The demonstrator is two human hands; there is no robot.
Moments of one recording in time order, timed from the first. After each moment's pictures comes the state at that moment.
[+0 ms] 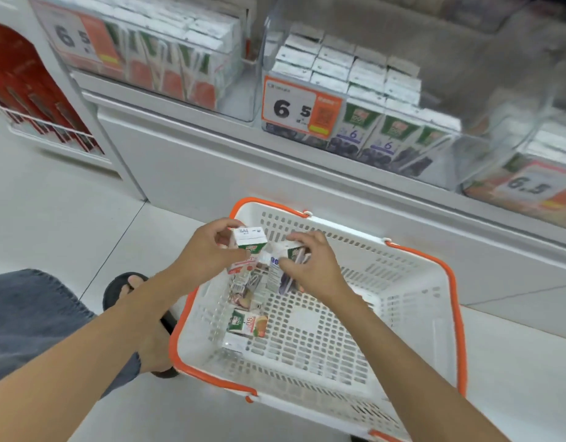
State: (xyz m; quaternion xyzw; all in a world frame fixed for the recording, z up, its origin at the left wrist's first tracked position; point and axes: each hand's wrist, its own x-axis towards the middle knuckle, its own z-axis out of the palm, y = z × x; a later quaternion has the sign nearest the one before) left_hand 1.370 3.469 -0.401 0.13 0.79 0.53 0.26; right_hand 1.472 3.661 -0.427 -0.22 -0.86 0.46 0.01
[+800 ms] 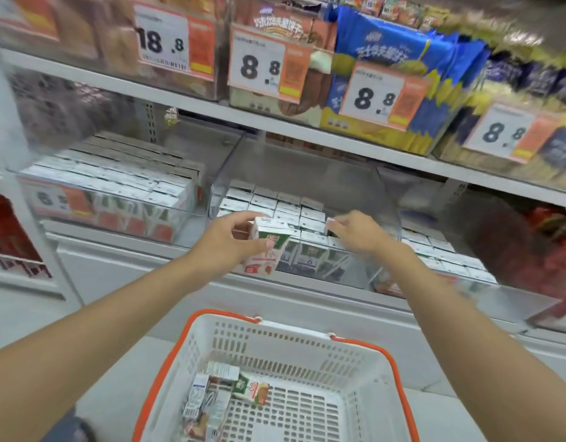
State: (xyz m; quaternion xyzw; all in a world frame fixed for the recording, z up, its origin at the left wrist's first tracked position) left_hand 1.319 3.575 -0.220 0.29 0.70 0.62 0.21; right_hand 1.405 3.838 -0.199 -0.25 -0.95 0.17 0.02
